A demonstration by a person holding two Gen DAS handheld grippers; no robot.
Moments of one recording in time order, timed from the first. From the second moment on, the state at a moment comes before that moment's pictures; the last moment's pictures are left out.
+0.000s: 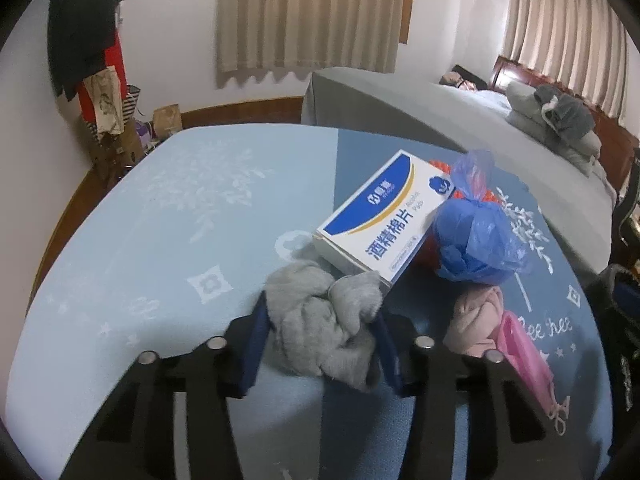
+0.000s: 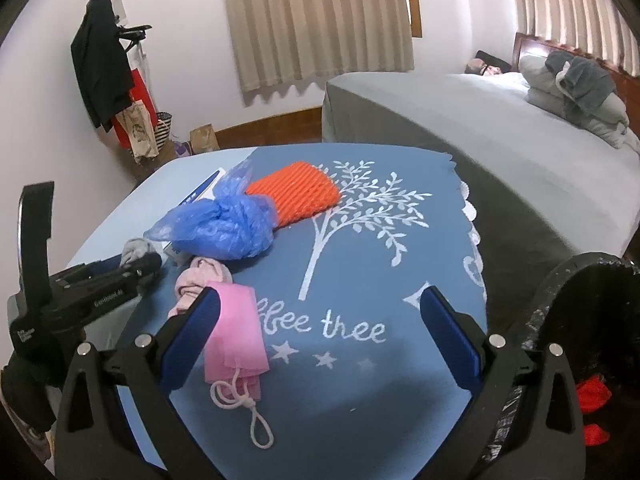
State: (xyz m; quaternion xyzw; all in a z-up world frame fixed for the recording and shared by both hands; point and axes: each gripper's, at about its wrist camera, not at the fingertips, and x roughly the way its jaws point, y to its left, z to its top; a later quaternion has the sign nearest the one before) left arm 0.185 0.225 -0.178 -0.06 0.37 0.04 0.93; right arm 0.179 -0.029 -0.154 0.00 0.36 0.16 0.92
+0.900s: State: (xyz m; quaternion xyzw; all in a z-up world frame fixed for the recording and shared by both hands) left arm 0.130 0.219 -0.164 -0.05 0.36 0.05 0.93; right arm 0.167 0.019 -0.187 -0.03 0.43 0.23 0.87
